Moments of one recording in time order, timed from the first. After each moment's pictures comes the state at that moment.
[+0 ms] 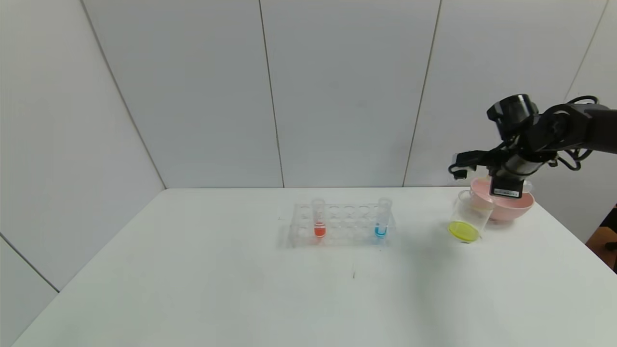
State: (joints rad) left arm 0.00 0.00 0.00 0.00 0.00 0.00; right arm 0.05 2.20 -2.00 0.64 -0.35 -1.18
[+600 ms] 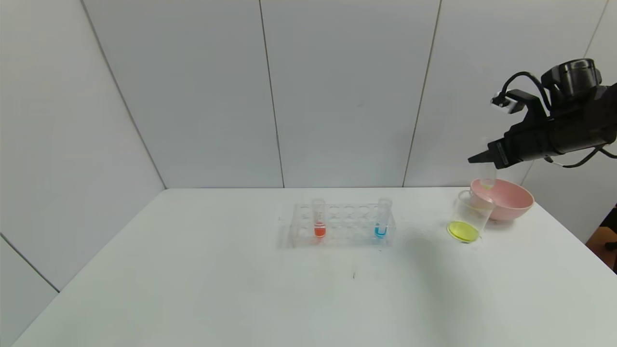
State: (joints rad) left arm 0.00 0.00 0.00 0.00 0.00 0.00; right arm -0.03 2.04 -1.90 0.50 0.31 -0.32
